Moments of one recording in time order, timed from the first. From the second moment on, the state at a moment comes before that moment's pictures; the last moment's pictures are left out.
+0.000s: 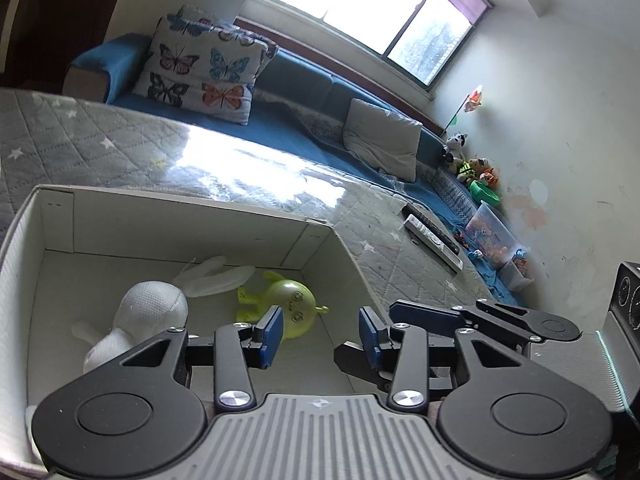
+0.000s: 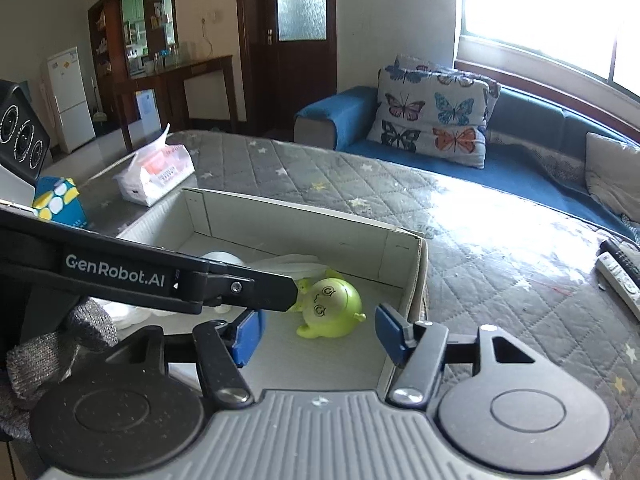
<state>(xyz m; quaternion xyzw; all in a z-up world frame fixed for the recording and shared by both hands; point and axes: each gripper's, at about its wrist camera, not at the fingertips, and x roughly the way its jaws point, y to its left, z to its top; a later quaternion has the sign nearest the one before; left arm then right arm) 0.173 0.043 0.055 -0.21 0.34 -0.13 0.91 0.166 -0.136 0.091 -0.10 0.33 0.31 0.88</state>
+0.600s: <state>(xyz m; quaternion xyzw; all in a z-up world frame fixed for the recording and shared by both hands) 0.102 0.004 0.054 -0.16 0.34 -0.15 0.92 0.083 -0.181 0.089 -0.10 0.30 0.29 0.90</state>
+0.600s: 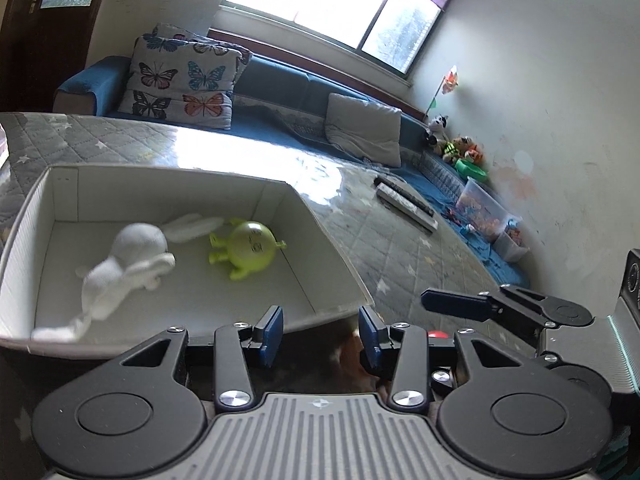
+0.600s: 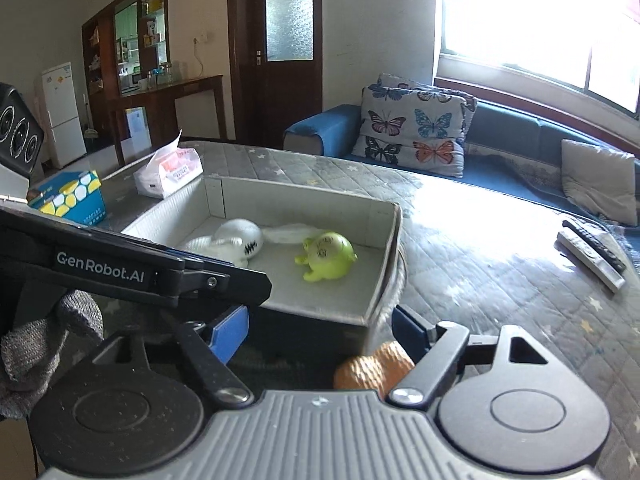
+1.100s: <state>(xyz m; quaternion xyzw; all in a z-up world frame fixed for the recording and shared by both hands) 0.080 -0.021 0.013 -0.18 0.38 -0.18 0.89 0.035 -0.212 0.048 -0.07 0.33 0.27 0.90</state>
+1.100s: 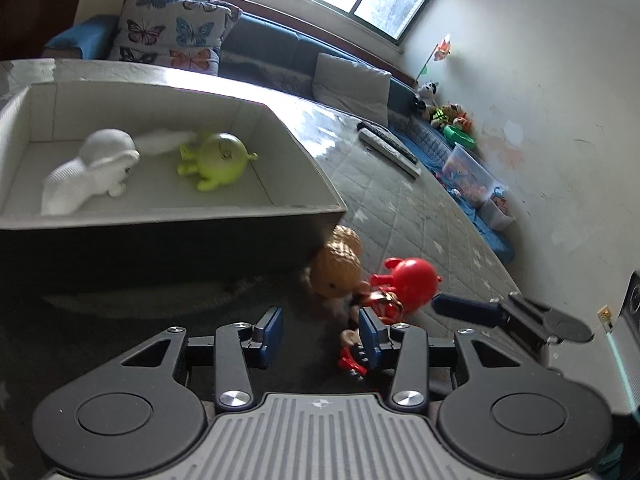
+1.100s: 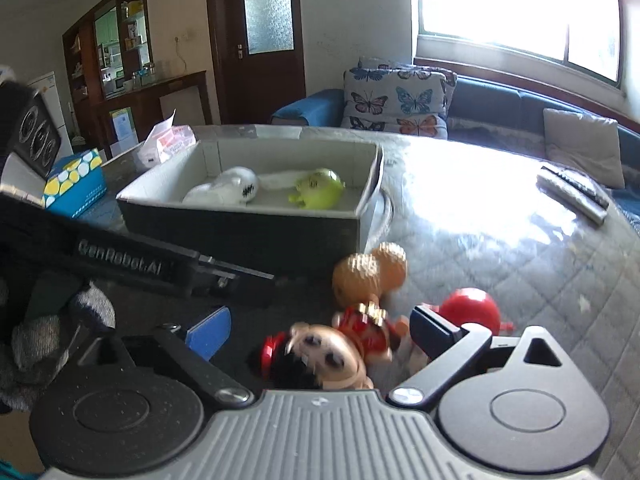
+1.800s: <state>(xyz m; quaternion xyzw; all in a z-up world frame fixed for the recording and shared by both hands) 0.084 -0.033 0.003 -0.19 0.41 -0.19 0.87 0.029 -0.217 0.007 -0.07 0.36 0.28 0.89</state>
